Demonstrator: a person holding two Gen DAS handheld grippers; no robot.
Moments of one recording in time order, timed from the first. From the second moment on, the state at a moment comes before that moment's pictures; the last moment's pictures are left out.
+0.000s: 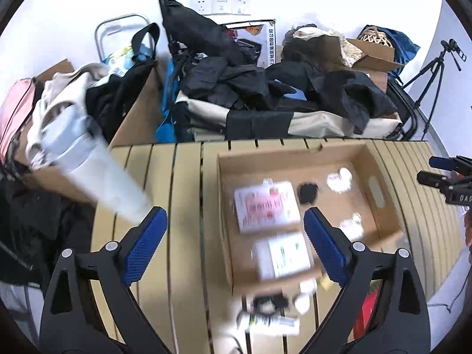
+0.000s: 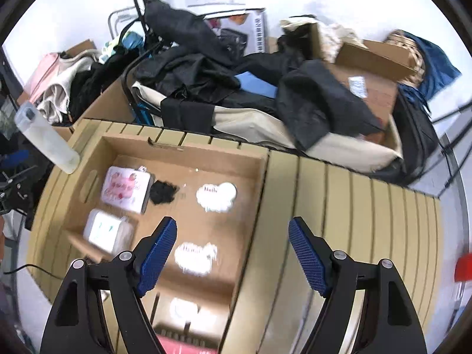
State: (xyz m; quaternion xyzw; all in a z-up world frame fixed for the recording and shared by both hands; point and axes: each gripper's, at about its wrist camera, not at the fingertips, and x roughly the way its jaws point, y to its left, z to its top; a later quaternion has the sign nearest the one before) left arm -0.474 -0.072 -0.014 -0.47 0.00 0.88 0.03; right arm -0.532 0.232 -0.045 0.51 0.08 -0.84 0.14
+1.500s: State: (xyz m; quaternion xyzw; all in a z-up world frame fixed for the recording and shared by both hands) left arm -0.212 0.055 -0.043 -0.40 0.05 0.91 0.13; right arm -0.215 0.293 -0.058 0.42 0.08 -0.89 0.16
